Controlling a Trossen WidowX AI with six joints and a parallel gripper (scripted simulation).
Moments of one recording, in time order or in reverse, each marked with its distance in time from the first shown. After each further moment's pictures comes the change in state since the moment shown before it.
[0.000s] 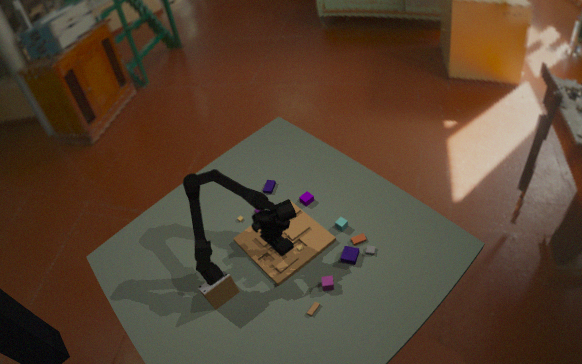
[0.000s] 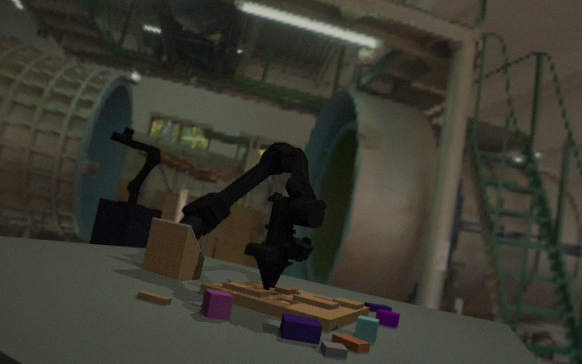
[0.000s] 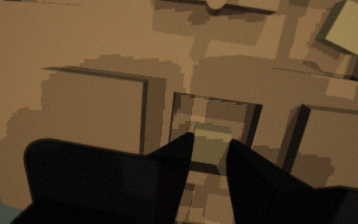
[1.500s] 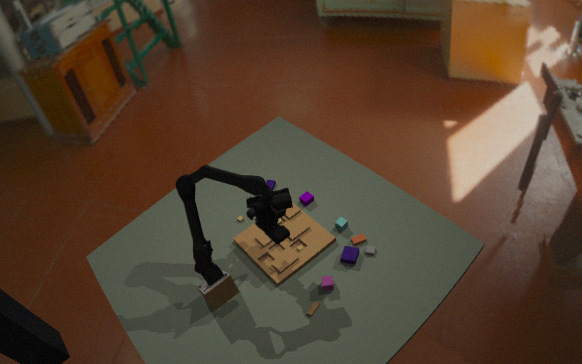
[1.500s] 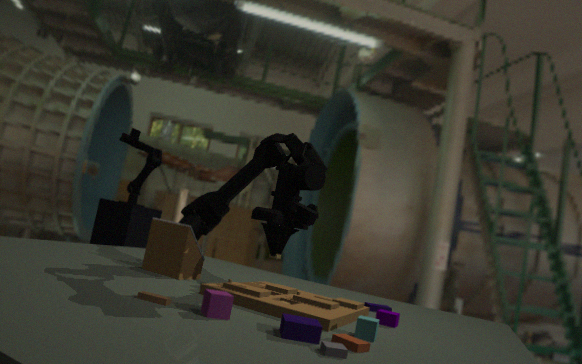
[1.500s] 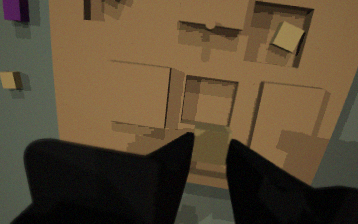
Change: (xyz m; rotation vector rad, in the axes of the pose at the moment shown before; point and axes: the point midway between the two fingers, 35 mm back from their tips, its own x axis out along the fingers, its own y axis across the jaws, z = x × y) arm -0.079 0.000 -0.001 0.004 -0.005 -0.001
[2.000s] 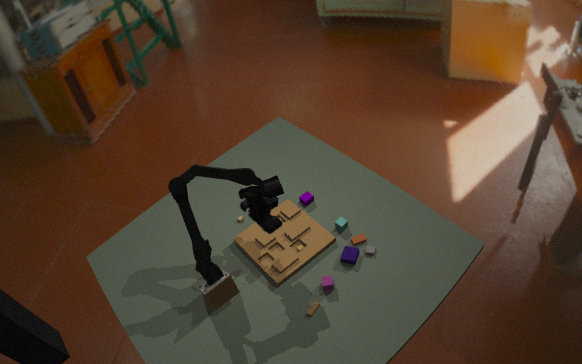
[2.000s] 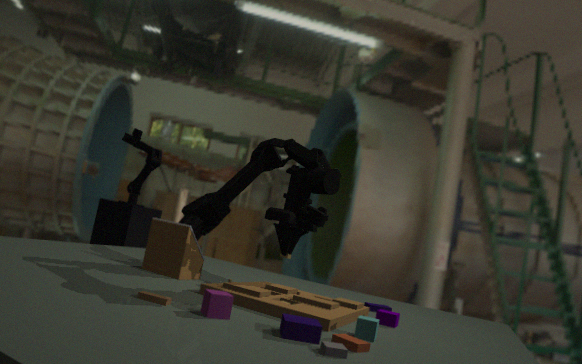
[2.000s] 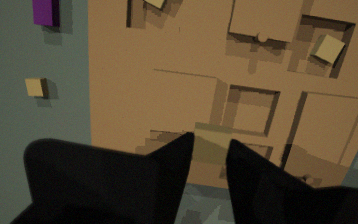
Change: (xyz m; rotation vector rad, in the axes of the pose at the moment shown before) arm -0.003 0.049 0.005 -0.005 0.008 -0.038
